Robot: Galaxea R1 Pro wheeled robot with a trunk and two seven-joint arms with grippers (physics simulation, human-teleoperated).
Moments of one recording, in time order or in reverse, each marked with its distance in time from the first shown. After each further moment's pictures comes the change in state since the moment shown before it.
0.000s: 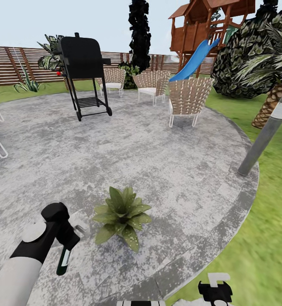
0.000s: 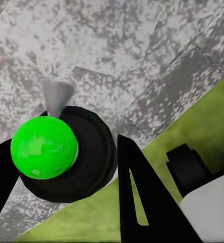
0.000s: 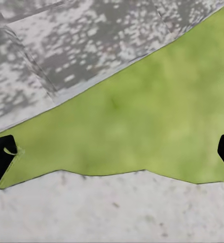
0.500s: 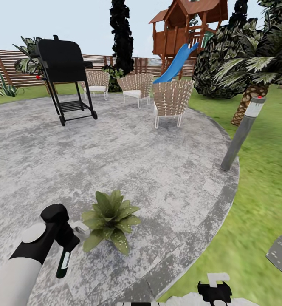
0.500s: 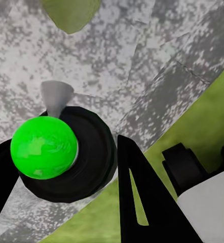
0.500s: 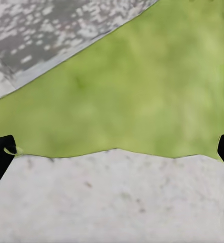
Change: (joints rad) left arm 0.003 0.001 0.006 0.019 0.009 0.003 0.000; right arm 0.000 0.003 0.000 0.001 -0.002 0.001 0.002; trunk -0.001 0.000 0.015
